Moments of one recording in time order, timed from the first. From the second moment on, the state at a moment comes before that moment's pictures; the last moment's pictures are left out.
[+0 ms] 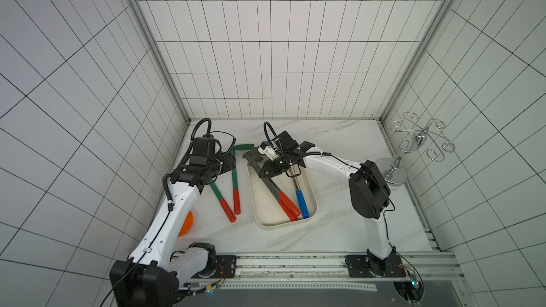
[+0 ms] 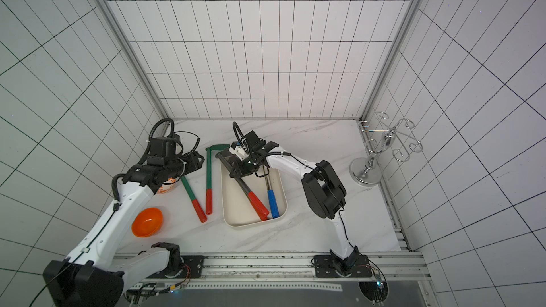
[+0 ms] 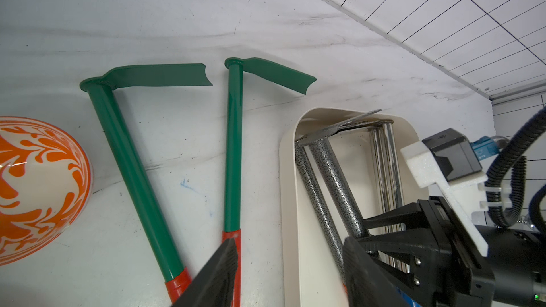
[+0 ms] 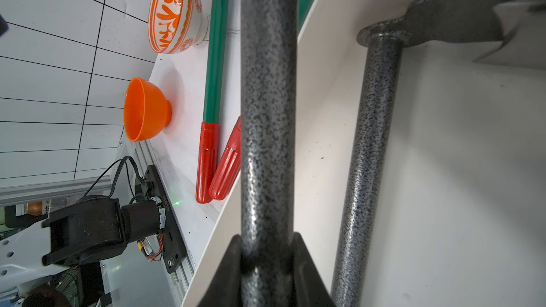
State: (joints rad) left arm -0.12 1.11 1.05 -0.73 0.13 -0.50; right arm 0.74 2.07 1.67 -0.56 -0.59 0.28
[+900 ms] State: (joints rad) left arm -0.12 1.11 1.05 -0.73 0.13 -0.49; right arm 0.73 2.10 1.65 -0.57 -0.51 0.25
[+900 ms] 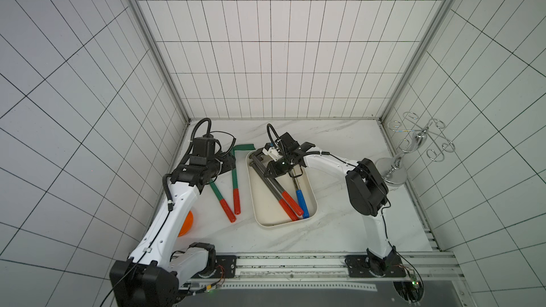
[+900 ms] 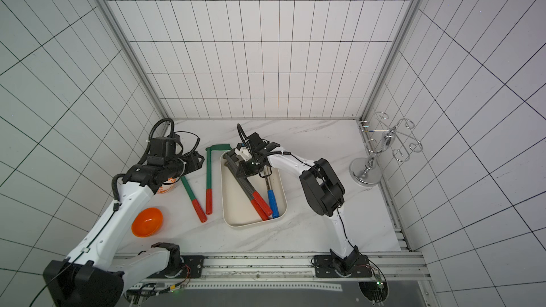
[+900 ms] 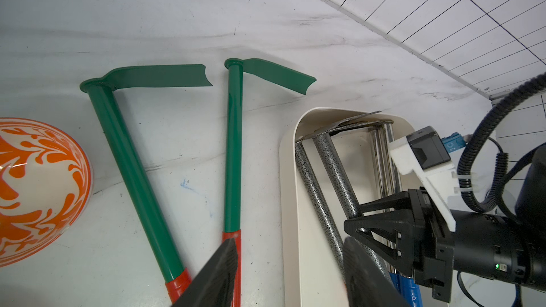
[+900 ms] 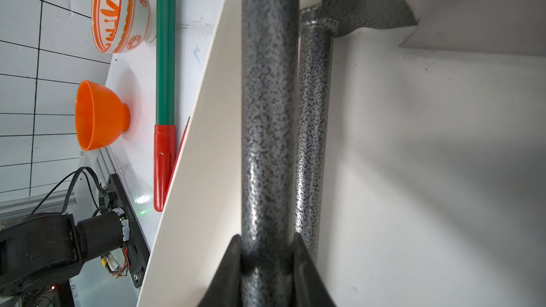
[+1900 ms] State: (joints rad) left arm -0.12 1.11 1.05 -0.73 0.13 -0.49; right arm 0.77 2.15 1.65 -0.55 -0.43 0.26
